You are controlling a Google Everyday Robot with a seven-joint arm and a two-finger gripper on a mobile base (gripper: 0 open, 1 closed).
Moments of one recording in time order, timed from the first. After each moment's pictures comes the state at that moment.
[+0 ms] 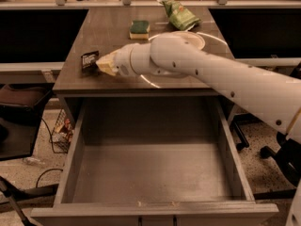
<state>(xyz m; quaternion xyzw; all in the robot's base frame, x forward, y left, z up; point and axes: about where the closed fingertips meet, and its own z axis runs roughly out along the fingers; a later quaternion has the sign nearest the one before) 0.676 0.142 0.858 -0.45 0.69 0.26 0.51</state>
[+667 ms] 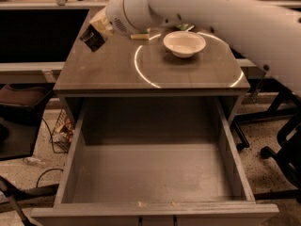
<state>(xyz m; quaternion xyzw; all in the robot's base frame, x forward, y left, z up) 0.645 0.120 0.999 -0.50 0.67 0.14 0.53</state>
